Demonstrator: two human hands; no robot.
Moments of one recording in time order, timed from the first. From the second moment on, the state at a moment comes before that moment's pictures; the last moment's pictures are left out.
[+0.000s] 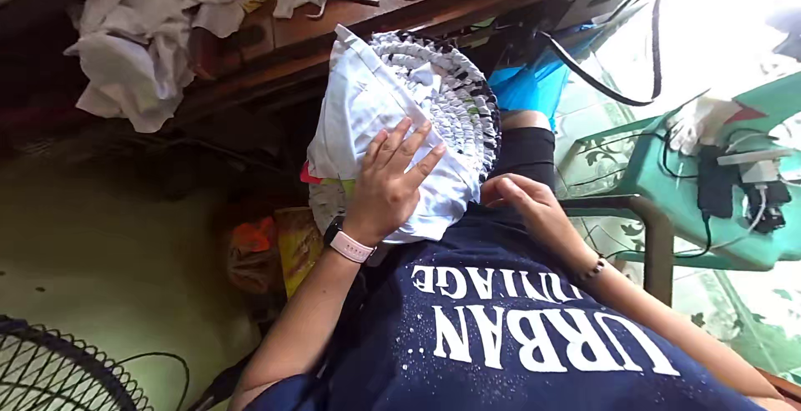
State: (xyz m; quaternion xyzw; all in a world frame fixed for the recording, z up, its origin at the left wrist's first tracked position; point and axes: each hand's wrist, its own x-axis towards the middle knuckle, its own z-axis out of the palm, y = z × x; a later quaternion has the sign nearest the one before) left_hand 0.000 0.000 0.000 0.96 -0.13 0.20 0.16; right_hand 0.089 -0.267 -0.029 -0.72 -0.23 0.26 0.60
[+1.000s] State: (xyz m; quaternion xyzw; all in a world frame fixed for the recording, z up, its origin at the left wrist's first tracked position) left_hand 0.001 0.003 -0.008 0.95 -0.14 0.23 0.17; right_hand 0.088 -0.245 -0.036 -0.66 -0.13 0.29 0.68
